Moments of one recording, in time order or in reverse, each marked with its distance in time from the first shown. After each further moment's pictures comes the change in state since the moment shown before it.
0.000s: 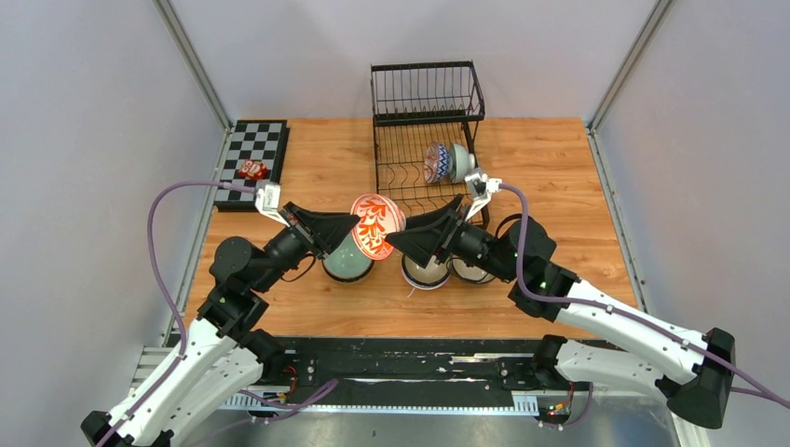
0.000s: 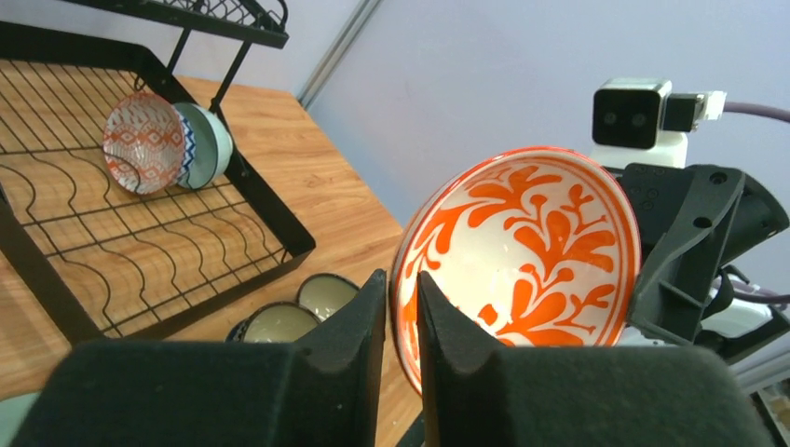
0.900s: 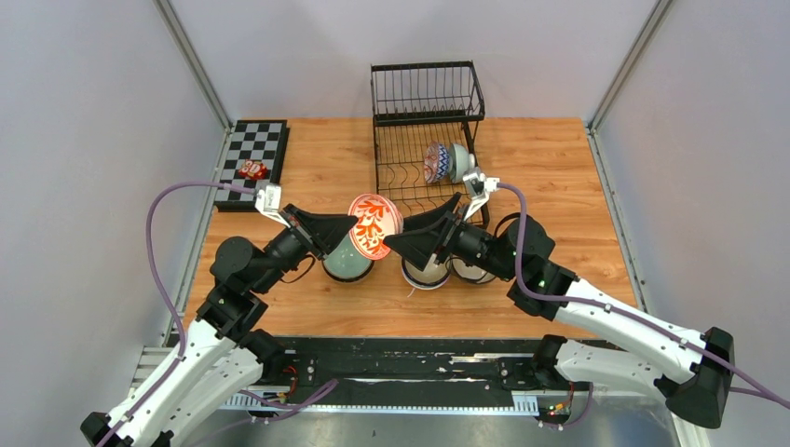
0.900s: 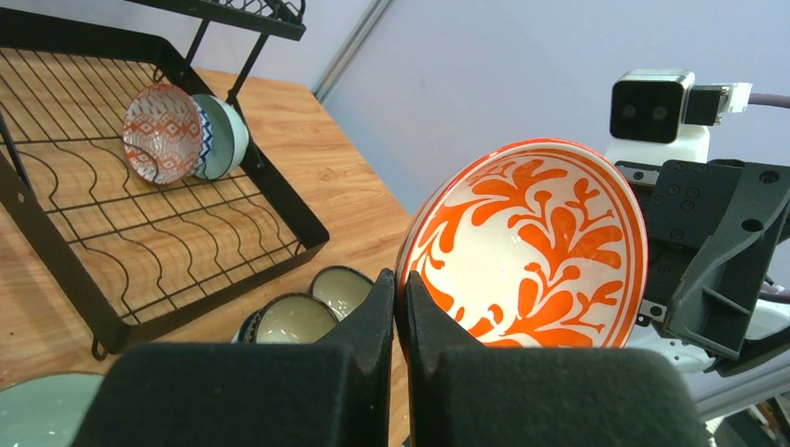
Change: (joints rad) left arm -0.001 -0.009 0.003 -0.039 -0.021 0.011; right arm -0.009 0.006 0.000 -0.002 -0.031 0.008
